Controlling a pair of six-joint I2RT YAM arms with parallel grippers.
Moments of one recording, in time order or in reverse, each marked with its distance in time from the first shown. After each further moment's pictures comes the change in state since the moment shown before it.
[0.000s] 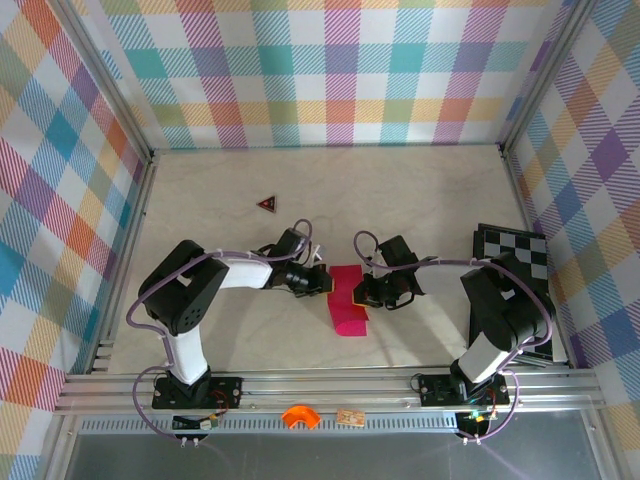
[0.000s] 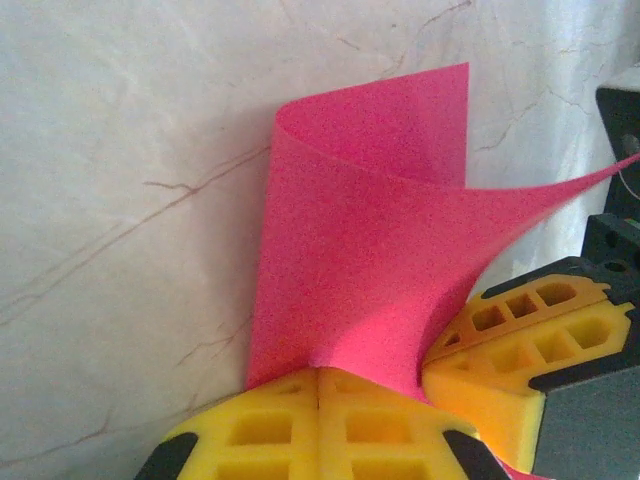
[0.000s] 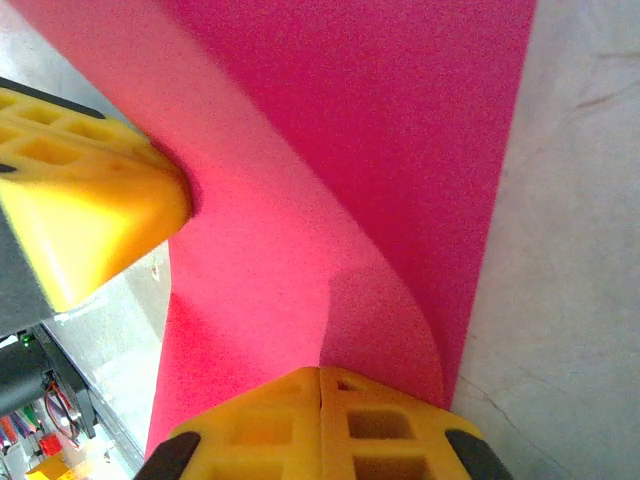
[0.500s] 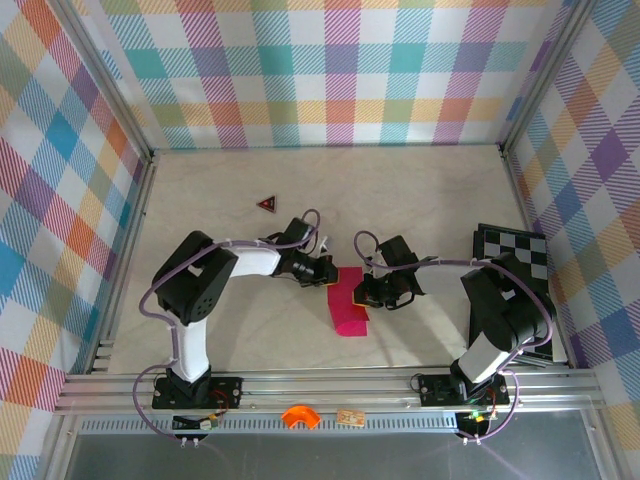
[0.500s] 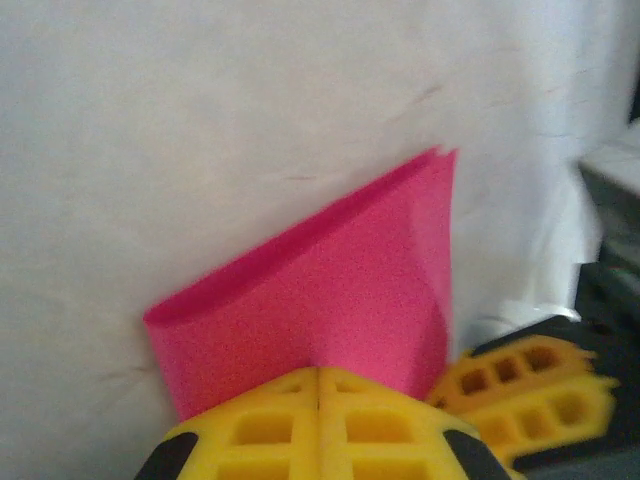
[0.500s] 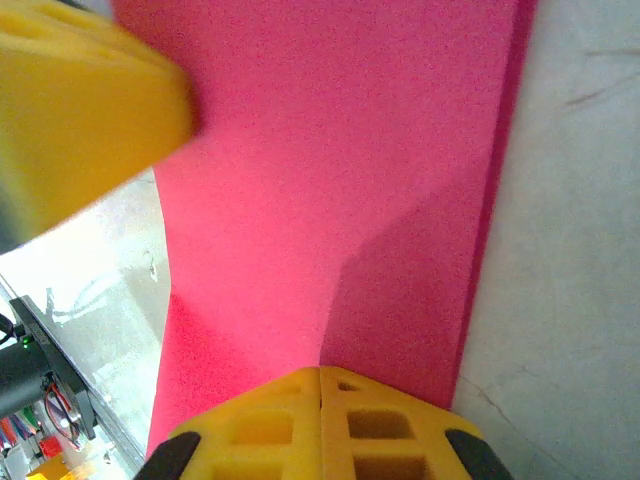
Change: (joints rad) left arm 0.020 0.111 0.153 -0.080 0.043 0.086; right arm 0.000 -0.003 0.000 -0.003 0.003 0.005
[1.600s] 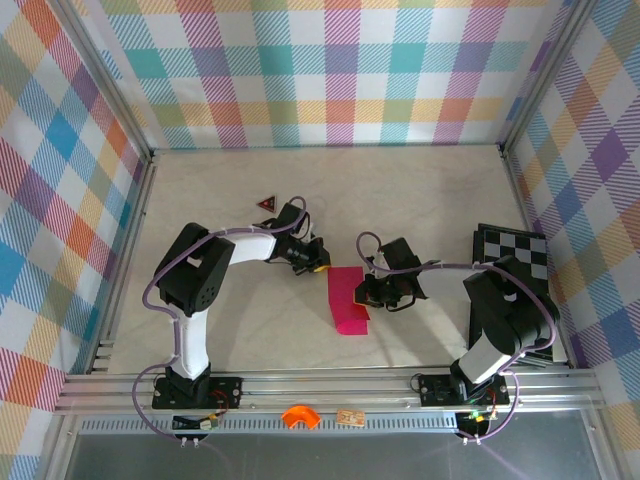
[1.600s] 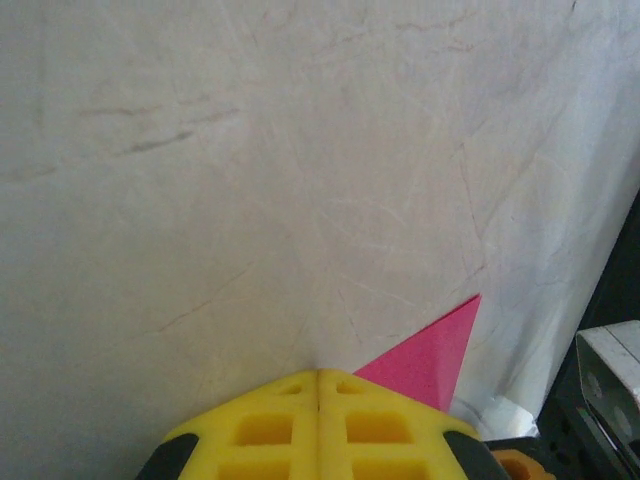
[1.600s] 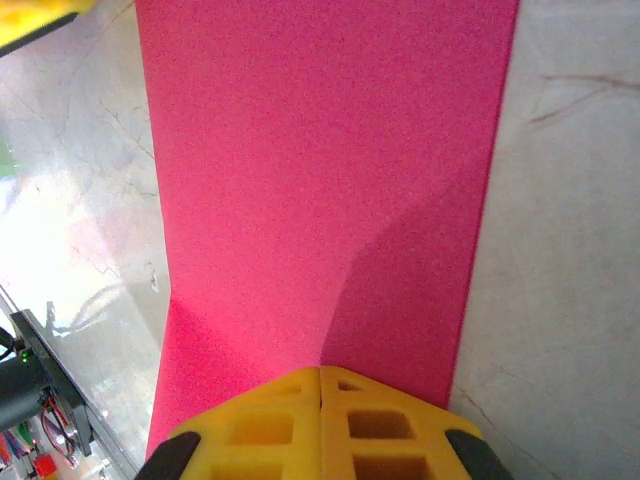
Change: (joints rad) left arm 0.089 0.050 0.129 -0.114 -0.069 -0.159; right arm 0.000 -0.023 -0.043 0.071 0.020 0.025
